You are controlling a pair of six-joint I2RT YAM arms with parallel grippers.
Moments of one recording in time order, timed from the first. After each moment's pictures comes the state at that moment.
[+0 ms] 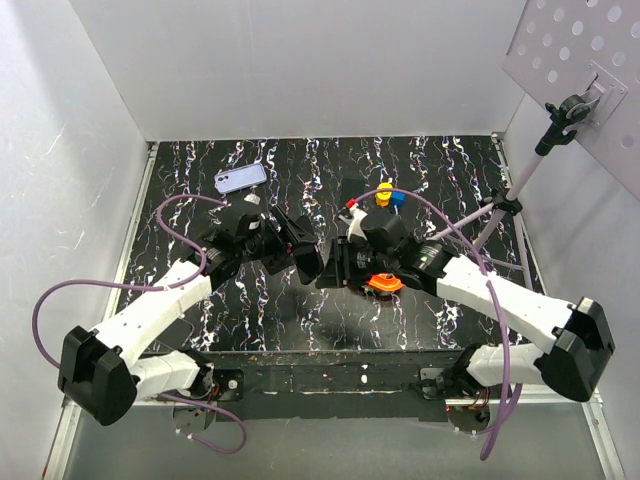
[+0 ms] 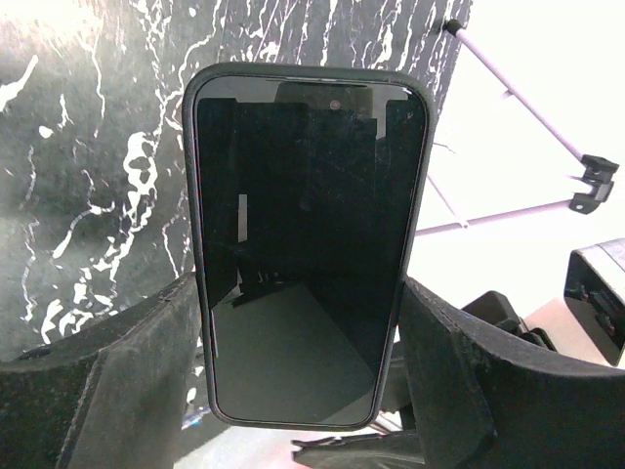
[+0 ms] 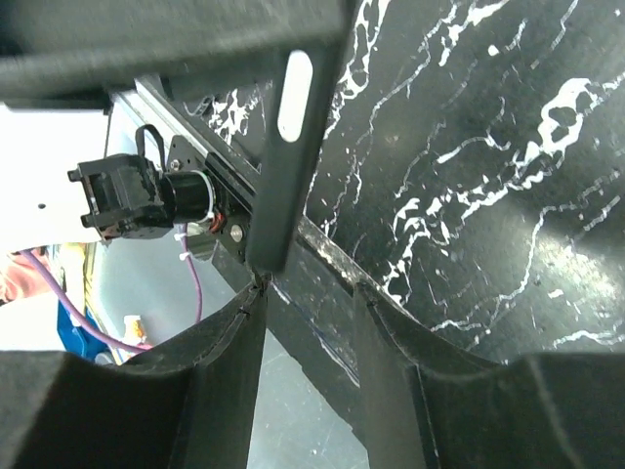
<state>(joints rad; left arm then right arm) -0.56 1.16 0.90 -0.35 0.21 -1.15 0.88 1.22 0.97 -0.39 -0.33 0.73</state>
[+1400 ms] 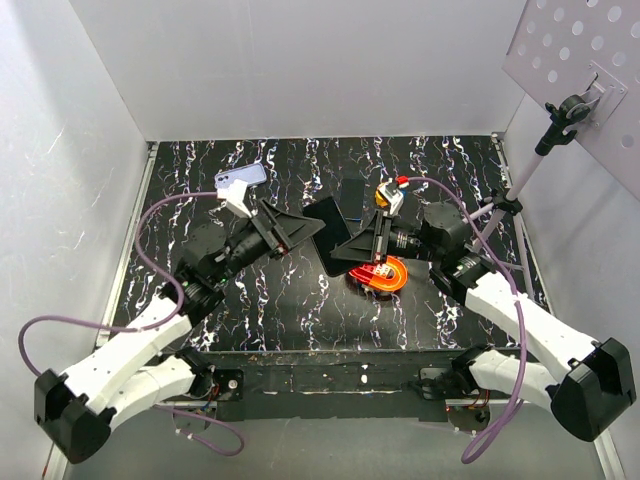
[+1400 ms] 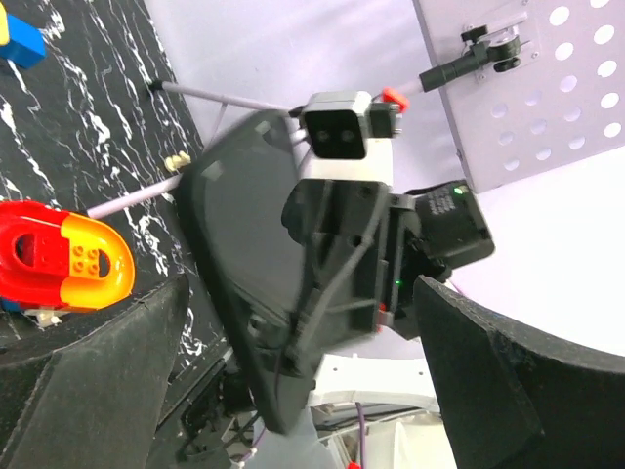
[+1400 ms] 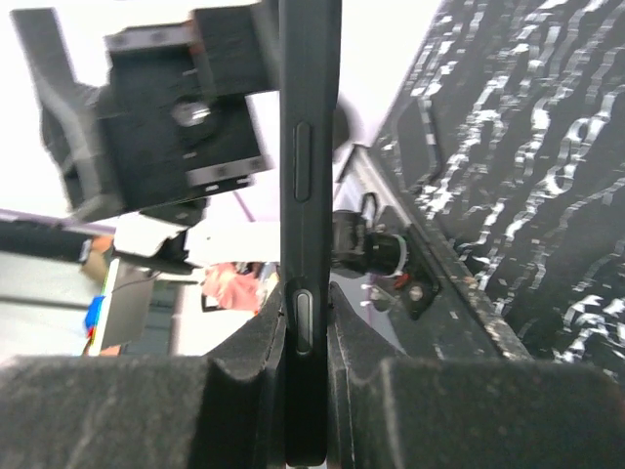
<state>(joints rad) -0.67 0.83 0.72 0.18 0.20 -1.10 0.63 1.04 0.77 0.15 -0.70 1.07</state>
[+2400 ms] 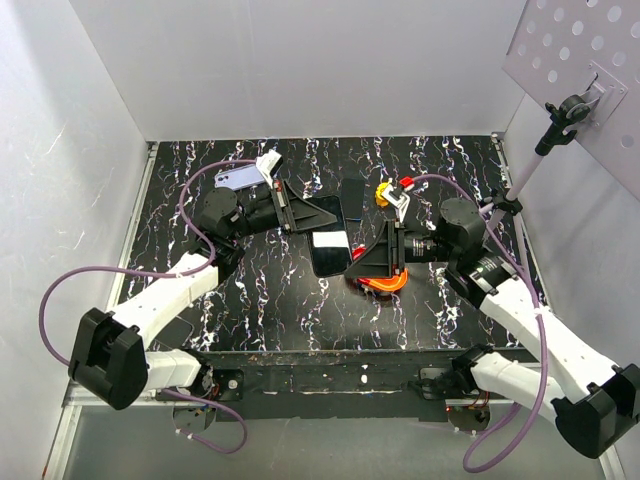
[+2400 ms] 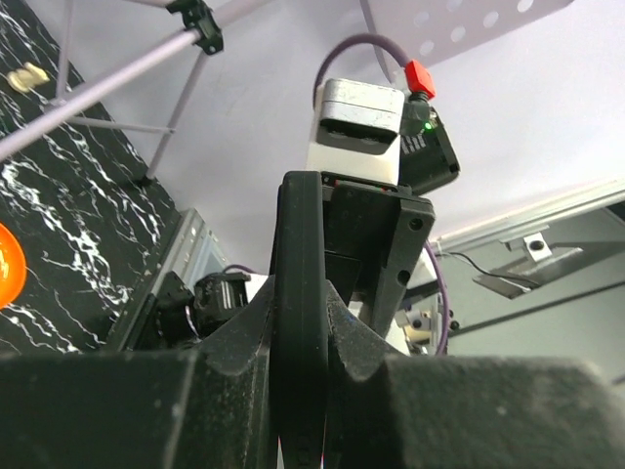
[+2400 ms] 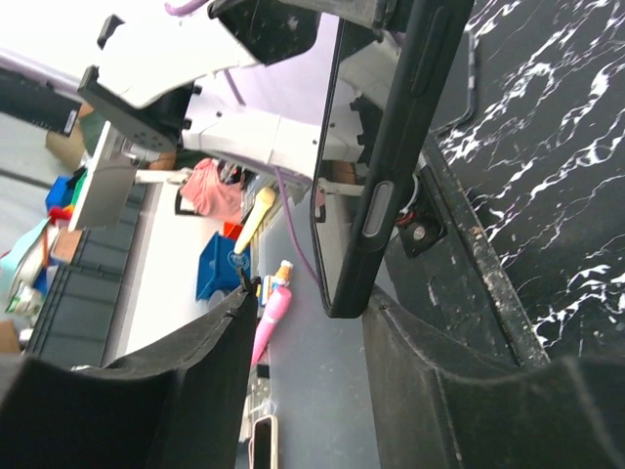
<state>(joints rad) -0.52 1.24 0.85 0.61 0.79 -1.29 0.60 0.94 0.85 -0.02 -0.95 0.89</state>
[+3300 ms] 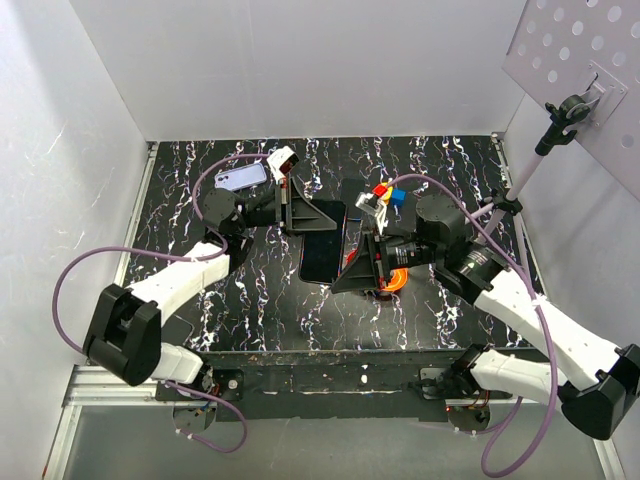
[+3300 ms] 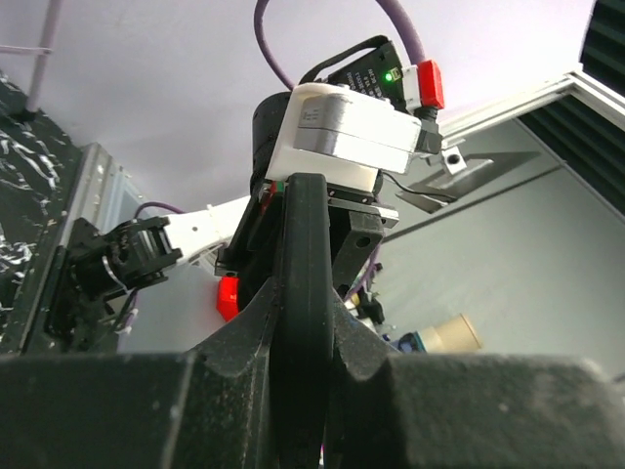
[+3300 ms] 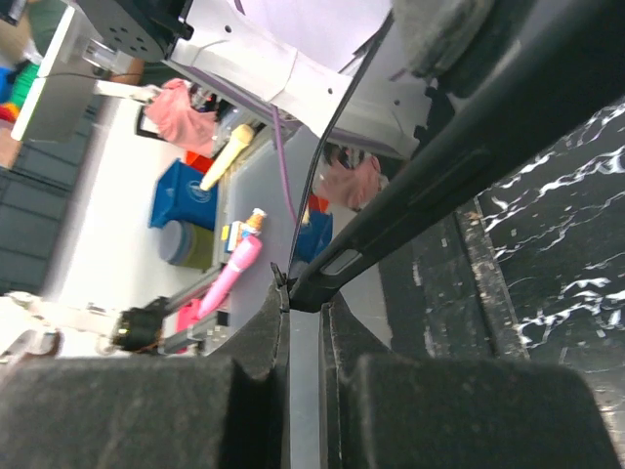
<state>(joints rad) -0.51 1.36 0.89 0.93 1.04 -1.58 0.76 1.03 0.97 -0.16 -0.95 0.67</state>
